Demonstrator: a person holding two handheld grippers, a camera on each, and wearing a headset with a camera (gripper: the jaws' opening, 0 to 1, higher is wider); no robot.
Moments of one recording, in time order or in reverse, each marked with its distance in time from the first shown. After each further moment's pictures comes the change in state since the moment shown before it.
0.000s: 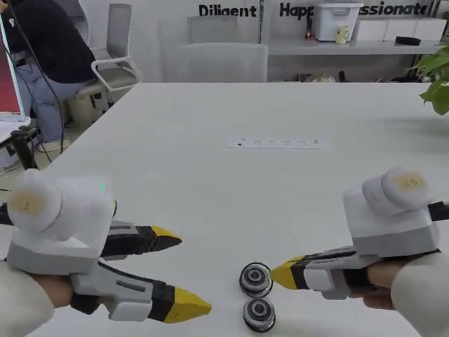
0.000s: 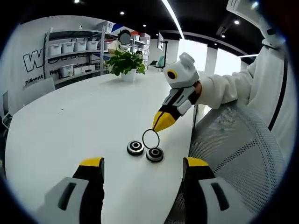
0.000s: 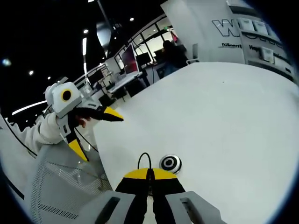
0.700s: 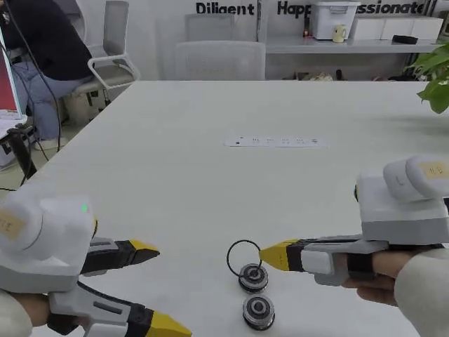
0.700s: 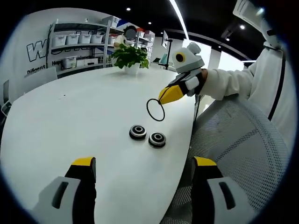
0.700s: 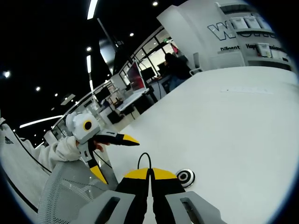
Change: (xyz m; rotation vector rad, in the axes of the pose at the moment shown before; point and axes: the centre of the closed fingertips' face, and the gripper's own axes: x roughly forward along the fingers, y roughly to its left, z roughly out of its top) left arm -0.002 0.010 -0.036 -0.076 0.031 -0.009; right arm -0.006 0.022 0.029 0.070 -0.142 0.093
